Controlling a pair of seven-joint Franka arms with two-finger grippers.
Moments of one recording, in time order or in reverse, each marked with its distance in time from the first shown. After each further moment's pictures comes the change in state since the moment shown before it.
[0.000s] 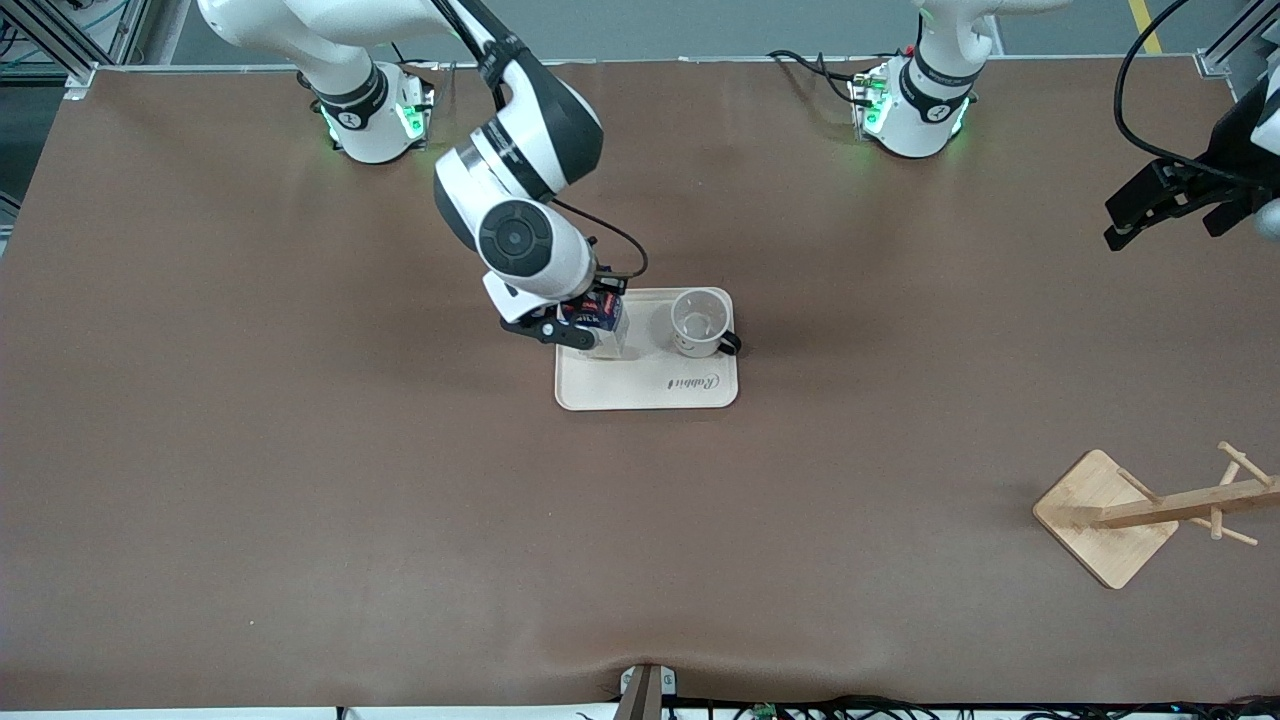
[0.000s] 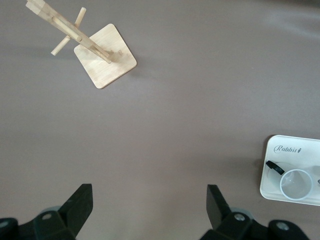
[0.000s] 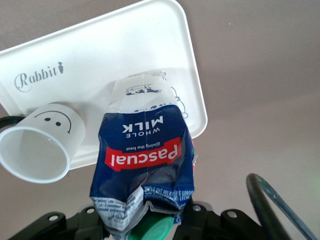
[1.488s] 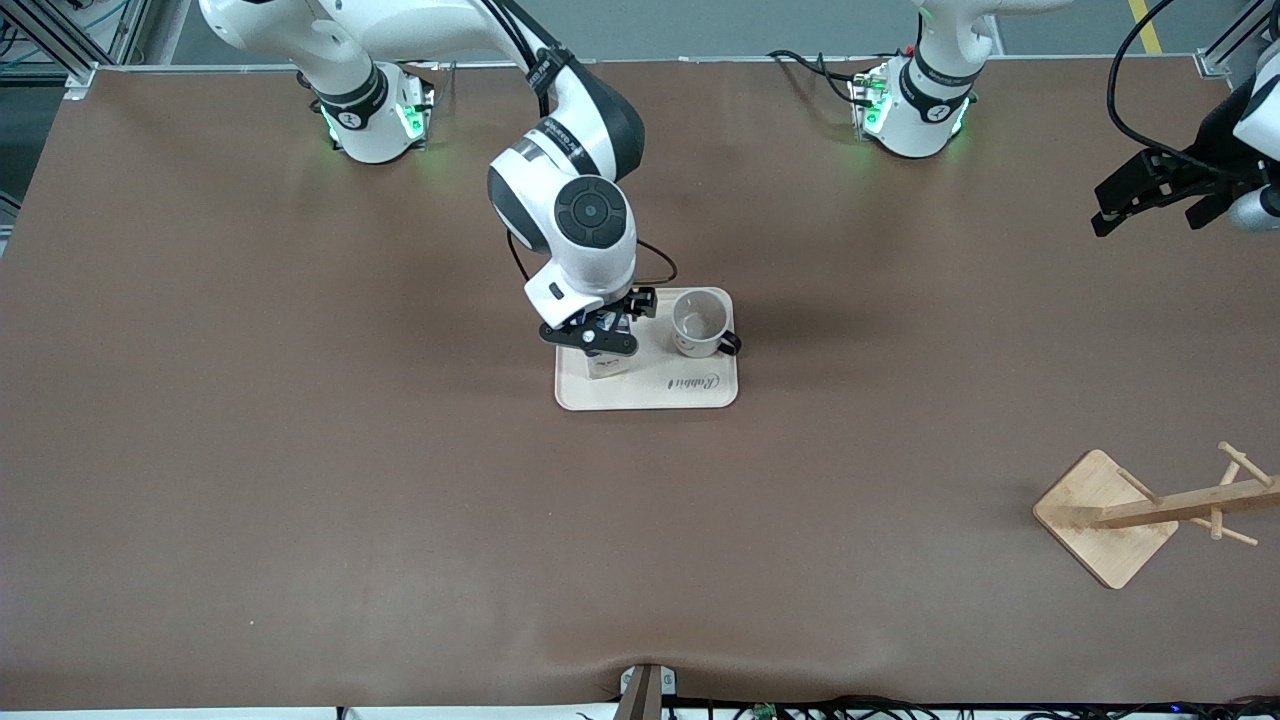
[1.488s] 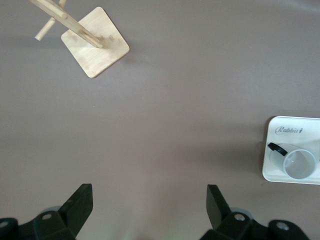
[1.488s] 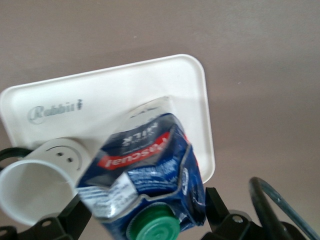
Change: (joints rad) left arm -0.006 -0.052 0.034 -0.105 -0.031 0.018 0.074; right arm 0.078 0.054 -0.008 0.086 -0.200 0.081 0.039
